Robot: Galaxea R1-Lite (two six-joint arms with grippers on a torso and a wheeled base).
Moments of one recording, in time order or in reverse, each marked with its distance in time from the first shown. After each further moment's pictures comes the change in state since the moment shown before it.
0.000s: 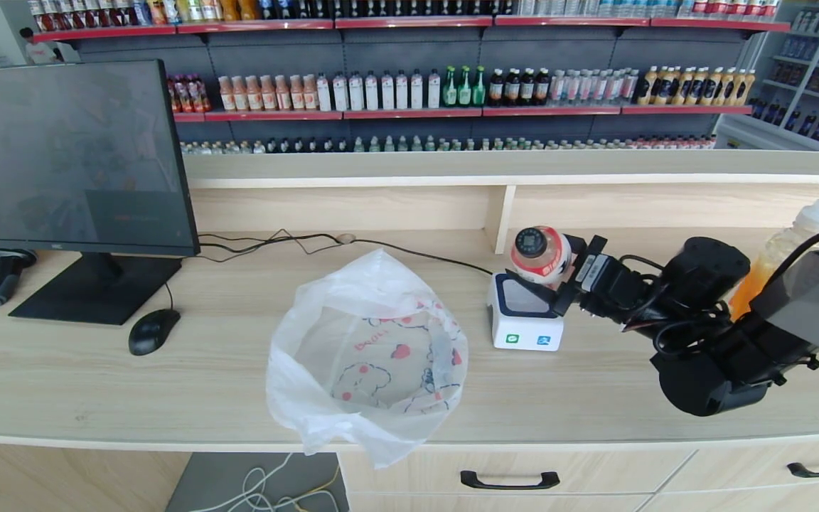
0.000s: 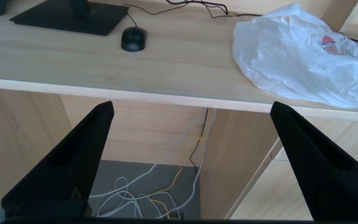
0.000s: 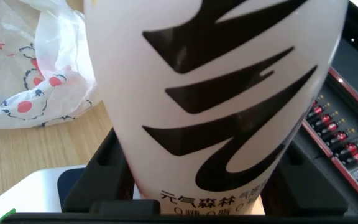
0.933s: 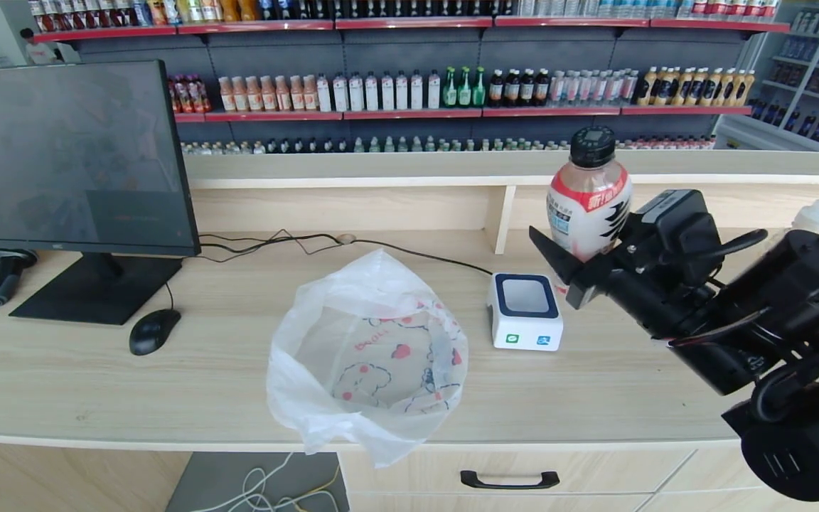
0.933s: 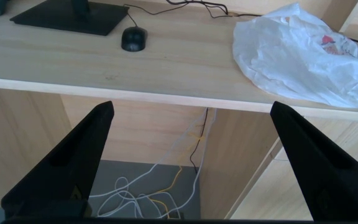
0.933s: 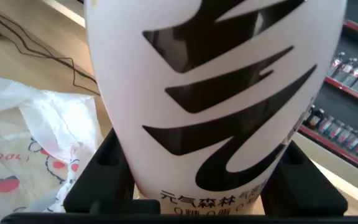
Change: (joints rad) left arm 0.000 0.000 0.000 0.000 0.000 0.000; right arm 0.233 -0.357 0.290 0.000 -0.608 0.327
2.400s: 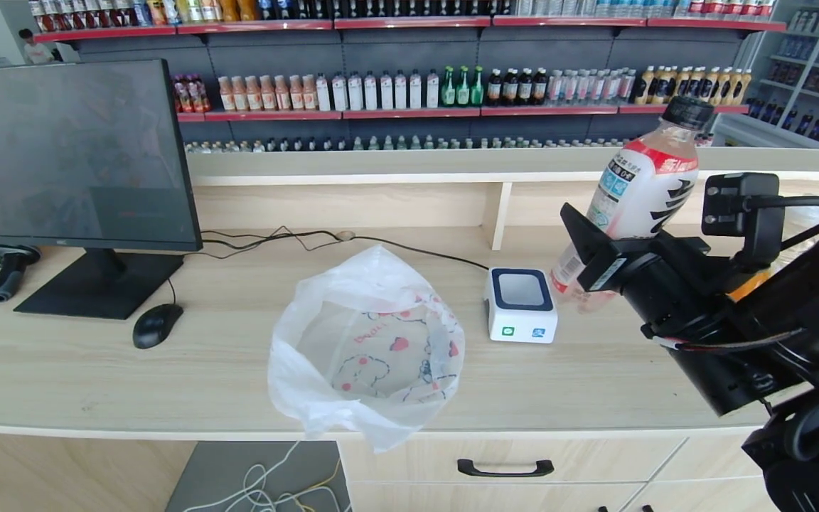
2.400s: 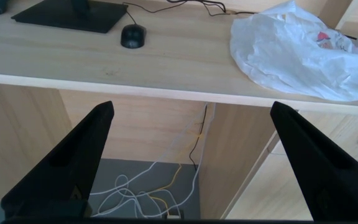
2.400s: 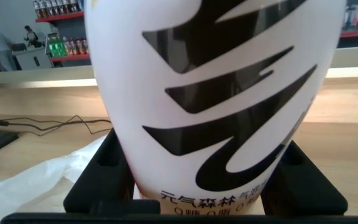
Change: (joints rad) left arm -0.001 0.000 0.000 0.000 0.000 0.001; right arm 0.104 -0.059 0.044 -0.001 -0.367 0.443
